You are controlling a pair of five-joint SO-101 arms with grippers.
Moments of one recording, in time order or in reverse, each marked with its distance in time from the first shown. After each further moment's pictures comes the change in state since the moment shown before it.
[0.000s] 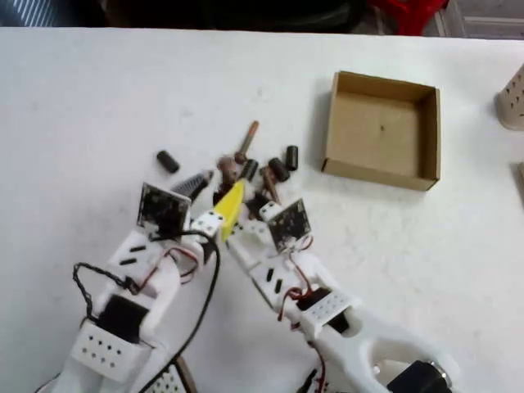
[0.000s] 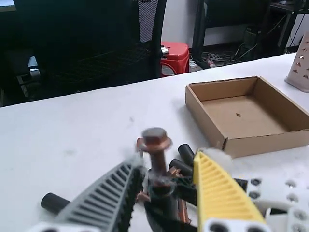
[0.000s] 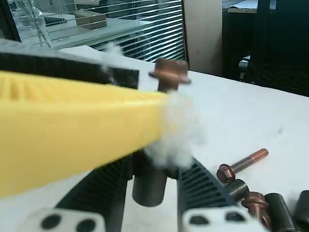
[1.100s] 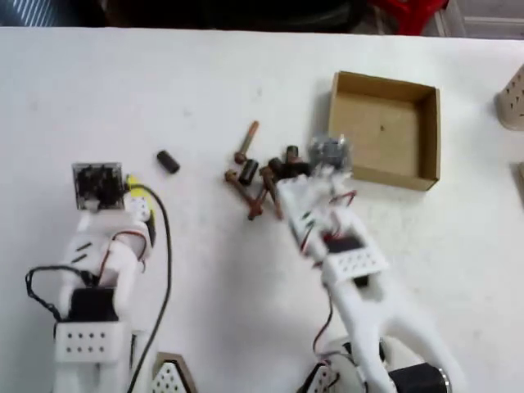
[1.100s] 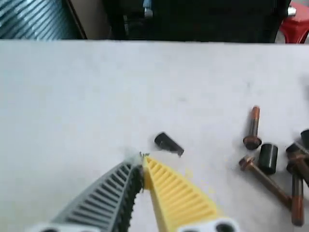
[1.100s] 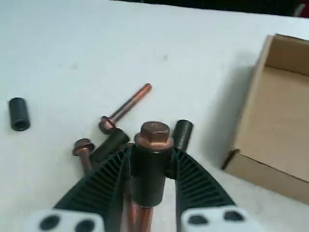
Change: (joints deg) left arm -25.5 7.4 -4.8 12.9 -0.5; right arm 22.1 0.1 -20.6 43.0 0.2
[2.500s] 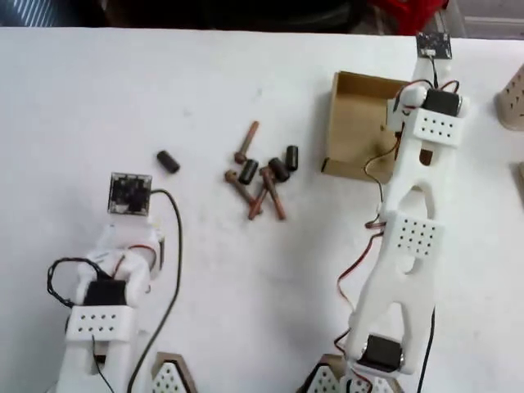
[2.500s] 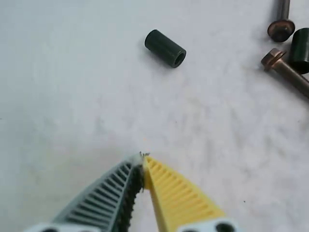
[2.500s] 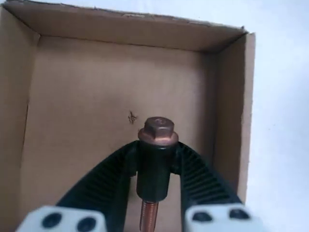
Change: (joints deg) left arm -0.4 9.2 10.5 -4.1 -5.7; right arm 29.9 93.5 -145.7 81.1 15.0
